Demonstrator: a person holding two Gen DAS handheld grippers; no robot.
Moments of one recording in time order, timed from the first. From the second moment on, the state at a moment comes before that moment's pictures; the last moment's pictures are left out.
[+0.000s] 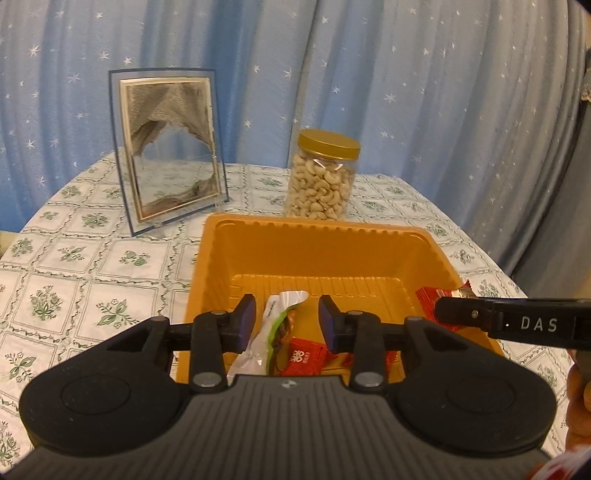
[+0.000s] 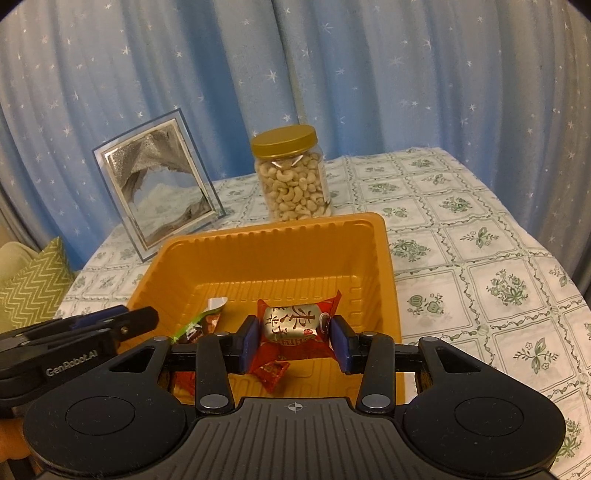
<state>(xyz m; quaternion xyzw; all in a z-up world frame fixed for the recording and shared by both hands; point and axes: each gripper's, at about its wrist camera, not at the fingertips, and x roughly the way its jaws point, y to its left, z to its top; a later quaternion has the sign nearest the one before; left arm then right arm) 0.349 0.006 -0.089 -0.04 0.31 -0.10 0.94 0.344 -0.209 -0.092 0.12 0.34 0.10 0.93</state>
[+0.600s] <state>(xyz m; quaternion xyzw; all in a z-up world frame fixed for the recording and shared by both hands) 0.287 0.004 -0.061 -0.04 0.29 -0.11 0.95 0.292 -0.232 -0.061 0.16 0.27 0.06 0.95</state>
